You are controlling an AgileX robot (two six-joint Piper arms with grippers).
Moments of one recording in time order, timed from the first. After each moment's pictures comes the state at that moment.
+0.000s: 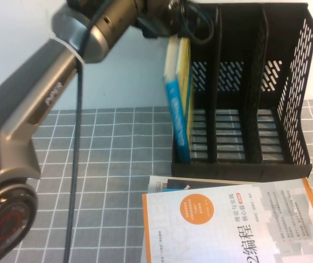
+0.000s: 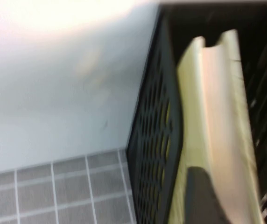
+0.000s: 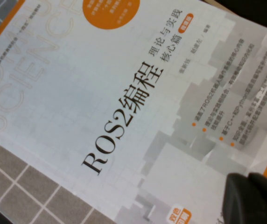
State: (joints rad) right arm 0.42 0.82 -0.71 0.26 0.92 -0.26; left arm -0.61 2.10 -2.37 0.21 1.00 -0.50
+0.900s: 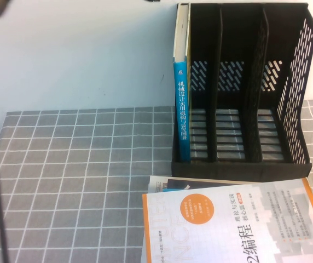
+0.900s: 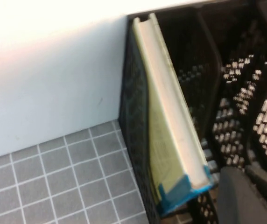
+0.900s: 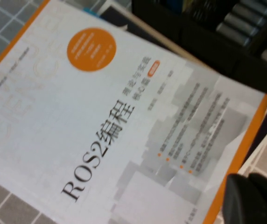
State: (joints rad) right arm 0.42 0.75 -0.78 0.18 0.92 -0.22; left arm -0.62 1.84 -2.38 0.10 1.26 -0.31
